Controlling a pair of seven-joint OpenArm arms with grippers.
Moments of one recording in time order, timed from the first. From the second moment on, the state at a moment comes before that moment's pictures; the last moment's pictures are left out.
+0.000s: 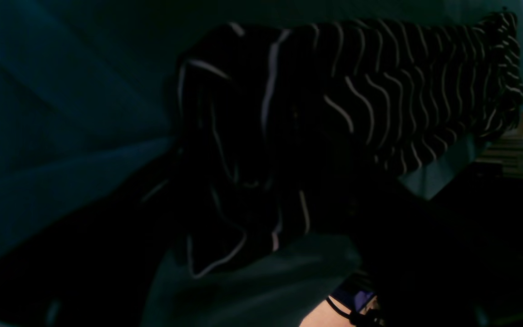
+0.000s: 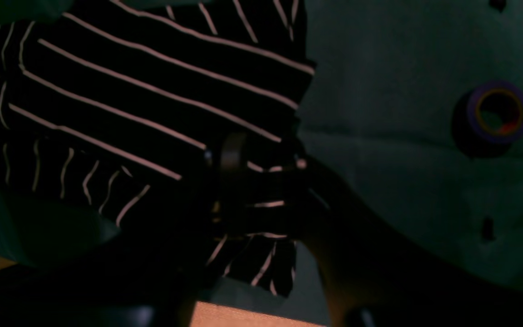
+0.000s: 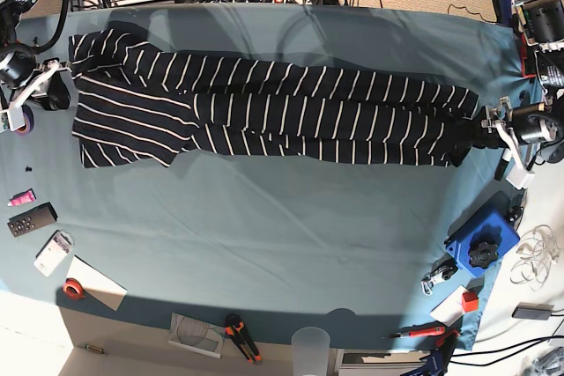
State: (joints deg) left arm -6.3 -28.0 -20.9 69.6 -68.1 -37.8 81.6; right arm -14.9 26.5 50.9 104.7 52.8 39.0 -78.4
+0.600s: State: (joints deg) left arm -6.3 -19.9 -20.2 70.8 -53.1 -34.8 77.1; right arm -14.9 26.5 50.9 104.7 52.8 39.0 -78.4
